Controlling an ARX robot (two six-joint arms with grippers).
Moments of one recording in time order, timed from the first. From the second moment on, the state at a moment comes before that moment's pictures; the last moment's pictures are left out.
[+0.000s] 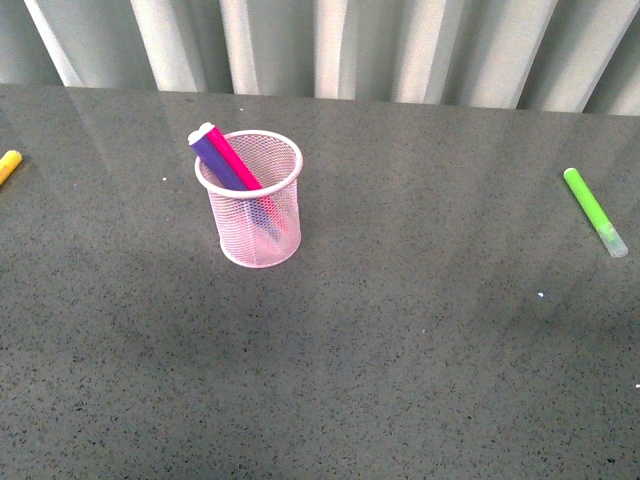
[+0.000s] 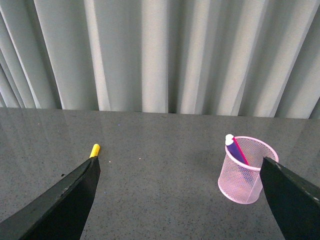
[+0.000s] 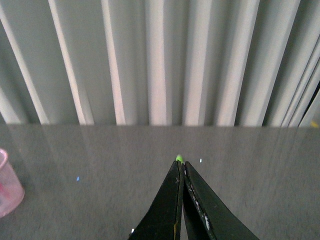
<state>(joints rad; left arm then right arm) 0.00 0.00 0.01 0.00 0.00 0.00 0.00 0.08 0.02 0.05 0.00 0.00</state>
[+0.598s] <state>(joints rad) 0.00 0.00 0.01 0.00 0.00 0.00 0.00 0.00 0.02 0.00 0.00 0.00</state>
